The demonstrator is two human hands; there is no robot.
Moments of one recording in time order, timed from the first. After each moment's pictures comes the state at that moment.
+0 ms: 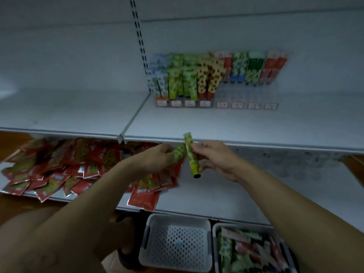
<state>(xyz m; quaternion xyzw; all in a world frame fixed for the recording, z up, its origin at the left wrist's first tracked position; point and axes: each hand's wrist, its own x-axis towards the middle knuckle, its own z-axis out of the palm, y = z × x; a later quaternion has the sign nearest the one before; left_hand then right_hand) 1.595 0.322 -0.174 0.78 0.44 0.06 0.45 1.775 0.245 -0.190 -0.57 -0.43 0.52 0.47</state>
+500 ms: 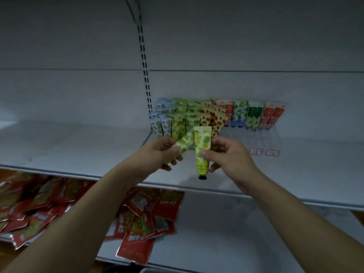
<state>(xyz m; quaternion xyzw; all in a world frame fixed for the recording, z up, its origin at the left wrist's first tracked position) 1.613 0.370 -0.092 0.75 0.34 0.25 0.51 1.799 0.279 -0.103 -0.58 -0.50 0.32 0.56</state>
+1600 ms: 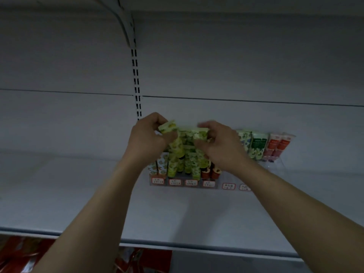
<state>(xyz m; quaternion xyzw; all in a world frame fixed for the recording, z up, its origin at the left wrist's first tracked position) 1.657 0.473 -0.036 0.76 0.33 0.49 0.29 1.822 0.387 -0.038 -0.68 -0.60 0.04 0.42</state>
